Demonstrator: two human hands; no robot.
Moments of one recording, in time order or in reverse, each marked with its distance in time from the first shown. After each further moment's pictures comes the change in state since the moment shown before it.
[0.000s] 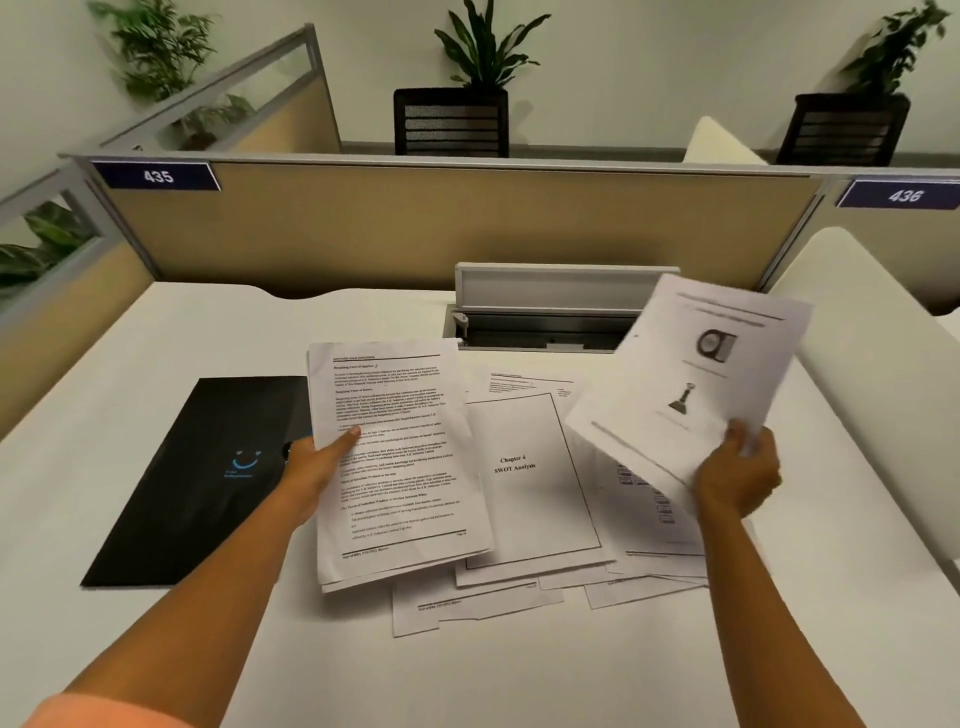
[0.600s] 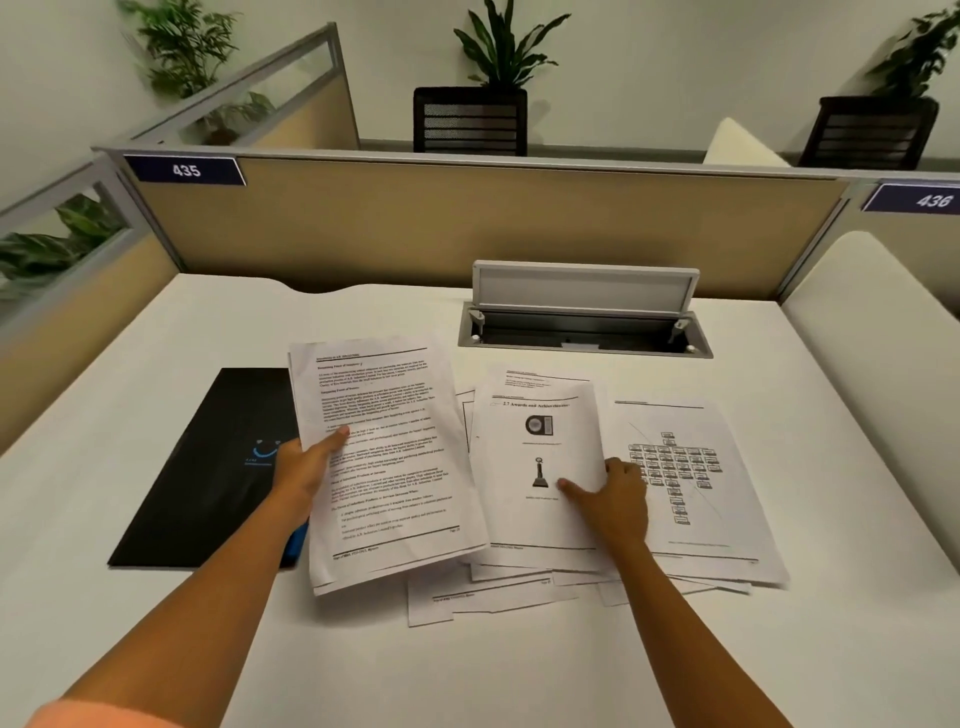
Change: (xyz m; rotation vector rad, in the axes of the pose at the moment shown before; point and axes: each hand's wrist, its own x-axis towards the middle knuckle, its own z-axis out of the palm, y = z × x) left_hand -0.007 -0.007 -0.030 -0.069 0.137 0.019; right_hand -0.116 0.024 0.036 -0.535 -0.792 -0.212
